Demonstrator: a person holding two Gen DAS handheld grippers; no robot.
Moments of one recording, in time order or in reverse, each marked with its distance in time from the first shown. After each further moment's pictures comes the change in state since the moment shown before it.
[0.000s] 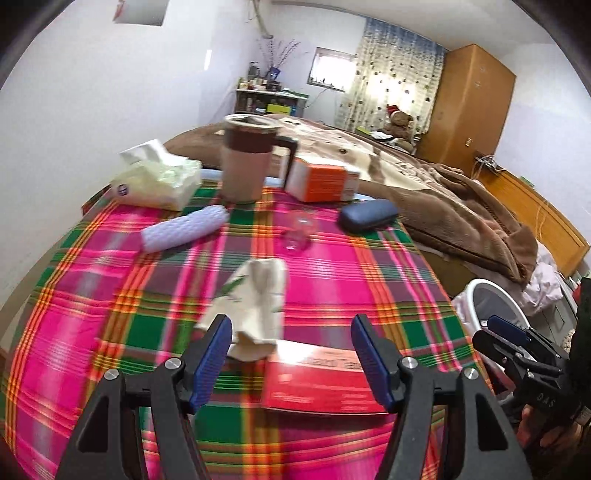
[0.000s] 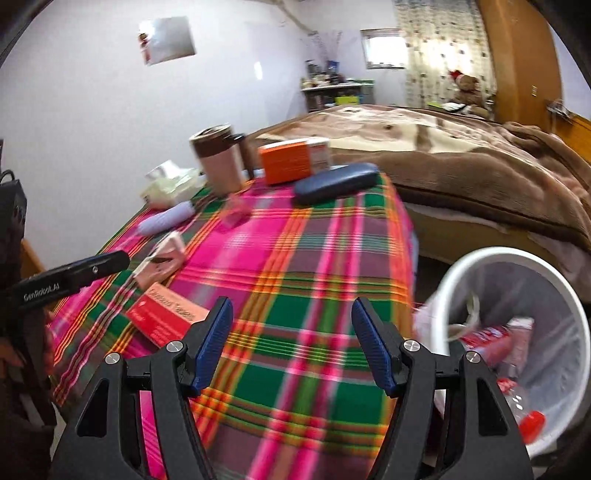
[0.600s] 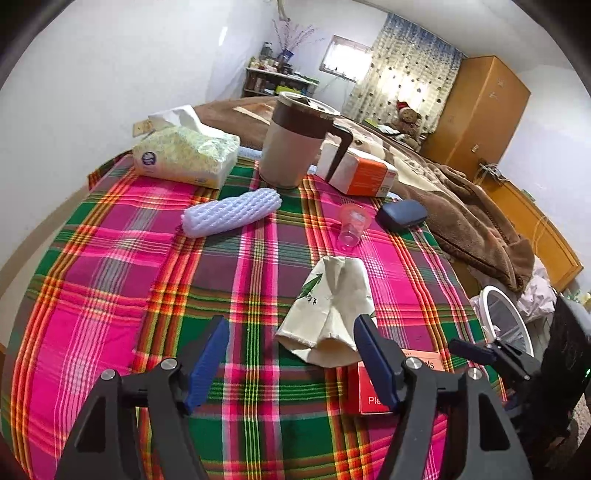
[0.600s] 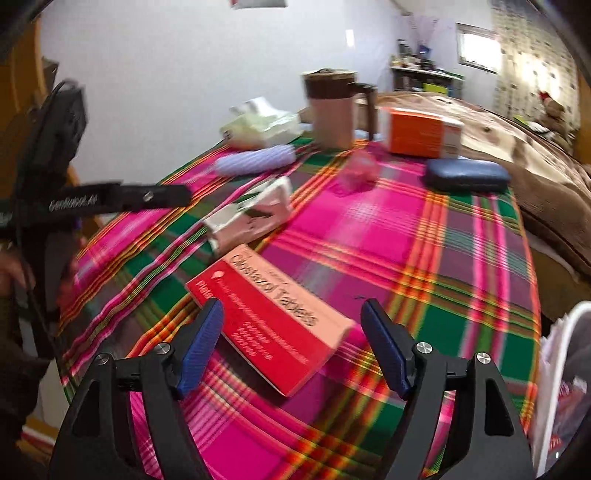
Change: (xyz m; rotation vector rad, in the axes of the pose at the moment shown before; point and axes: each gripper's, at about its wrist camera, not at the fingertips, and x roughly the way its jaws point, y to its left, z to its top) left arm 0.021 0.076 0.010 -0.072 0.075 -0.071; right arm 0.055 0.083 -0.011 -0.247 0.137 0.206
